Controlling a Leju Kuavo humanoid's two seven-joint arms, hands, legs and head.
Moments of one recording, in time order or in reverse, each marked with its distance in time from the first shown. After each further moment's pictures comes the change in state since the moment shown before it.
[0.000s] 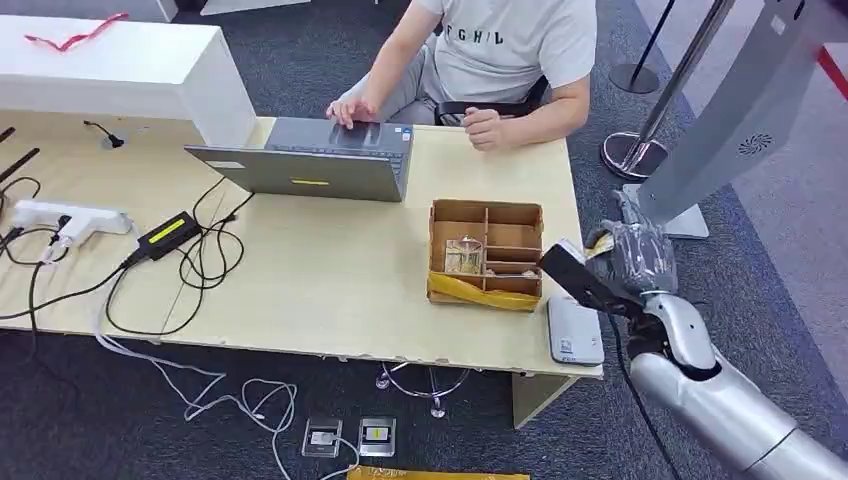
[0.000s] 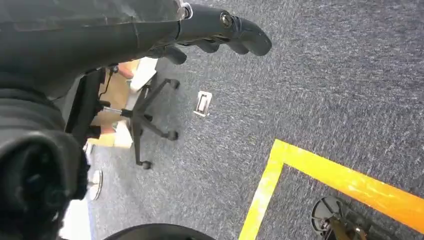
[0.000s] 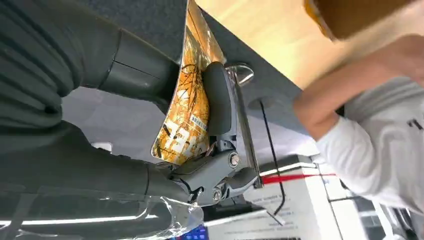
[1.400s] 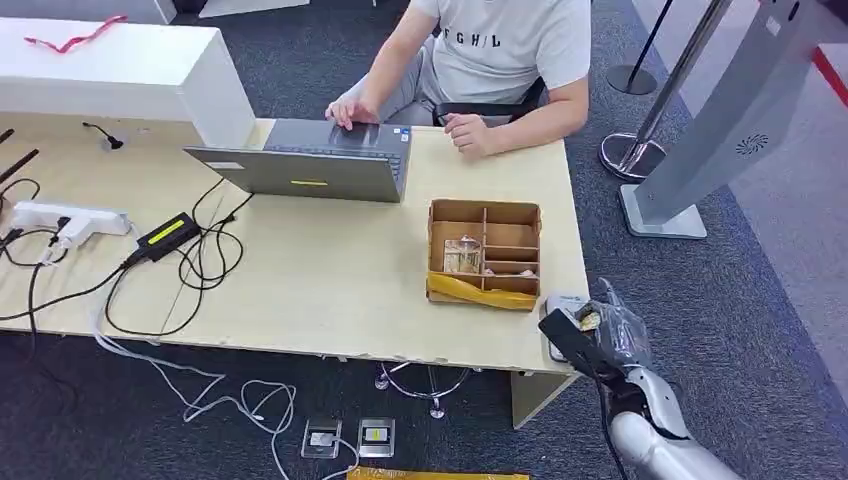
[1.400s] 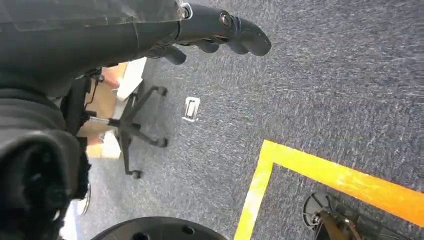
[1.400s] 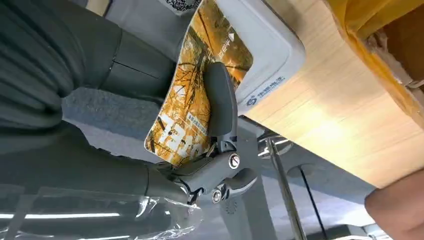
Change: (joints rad) left arm -0.001 -0.003 0.001 0.008 -0.040 -0.006 -0.050; right arm 0.227 0.101 -0.076 0.228 -0.186 -0.085 -0.169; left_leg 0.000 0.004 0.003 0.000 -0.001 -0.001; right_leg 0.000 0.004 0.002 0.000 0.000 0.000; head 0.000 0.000
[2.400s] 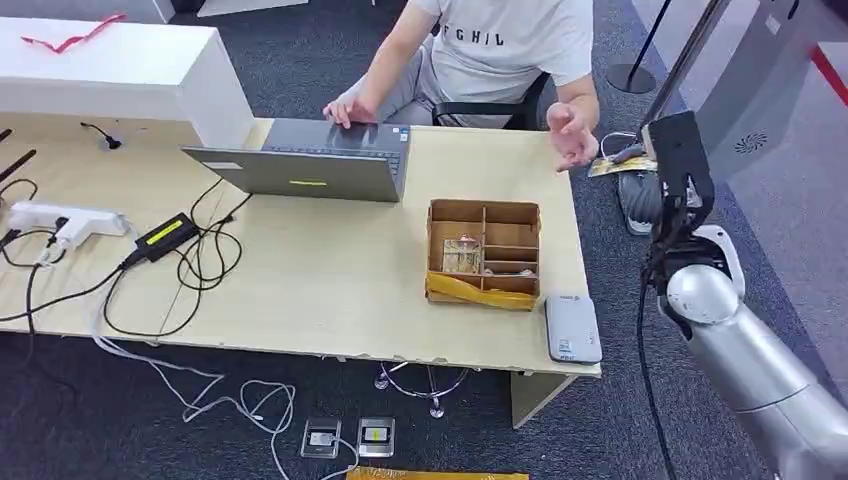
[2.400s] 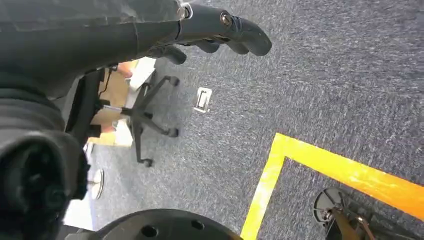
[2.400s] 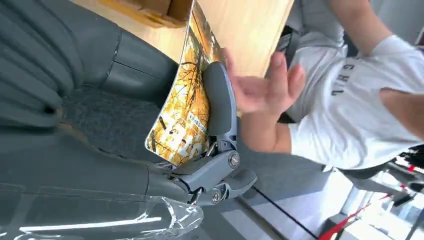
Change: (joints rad) left arm 0.001 -0.008 0.000 0.000 0.044 -0.001 0.040; right arm -0.380 0.001 -0.121 -0.240 -0.544 0.013 0.039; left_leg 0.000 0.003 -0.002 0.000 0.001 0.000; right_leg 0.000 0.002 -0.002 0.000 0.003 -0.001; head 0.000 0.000
